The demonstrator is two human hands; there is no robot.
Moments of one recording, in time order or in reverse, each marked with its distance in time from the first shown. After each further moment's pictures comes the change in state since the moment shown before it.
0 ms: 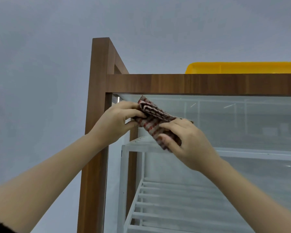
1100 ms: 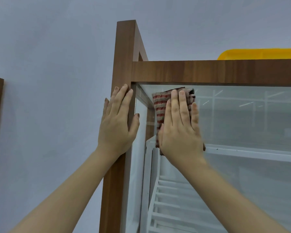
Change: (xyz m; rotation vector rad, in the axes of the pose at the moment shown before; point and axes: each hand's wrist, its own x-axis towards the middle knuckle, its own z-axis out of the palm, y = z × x) left_hand -0.055 -0.022 0.010 0.204 0.301 -0.391; right_hand 0.031 -0.045 0.091 -0.811 0.051 0.156
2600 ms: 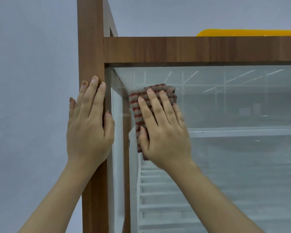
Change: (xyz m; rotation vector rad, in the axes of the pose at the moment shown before) left_hand -0.021 -0.006 0.002 -0.033 0.003 -0.016; right_hand -0.022 -0.012 0.007 0.234 0.064 0.019
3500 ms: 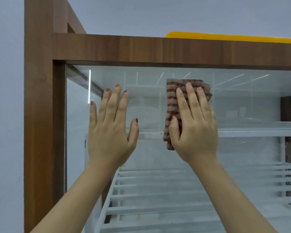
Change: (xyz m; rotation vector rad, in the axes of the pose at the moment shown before) left_hand -0.009 0.103 0.067 0.076 -0.084 0.072; right_hand -0.032 0.132 -0.034 -0.040 0.098 0.202
